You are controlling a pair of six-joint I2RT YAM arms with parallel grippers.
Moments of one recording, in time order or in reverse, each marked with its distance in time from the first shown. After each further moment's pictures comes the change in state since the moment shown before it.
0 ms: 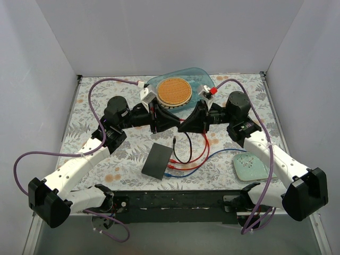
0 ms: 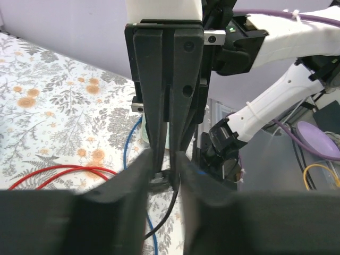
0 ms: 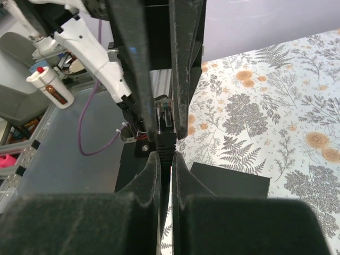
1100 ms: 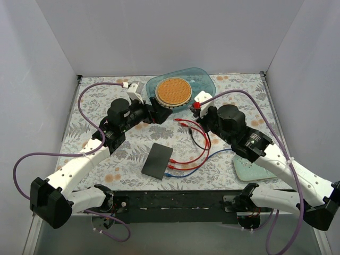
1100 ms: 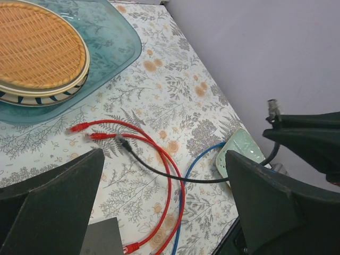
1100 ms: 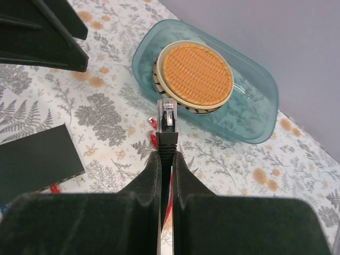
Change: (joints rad) left arm 0.060 0.000 -0.078 -0.137 -0.592 -0.178; right arm 0.336 -0.171 0.143 -0.674 1.341 -0.639
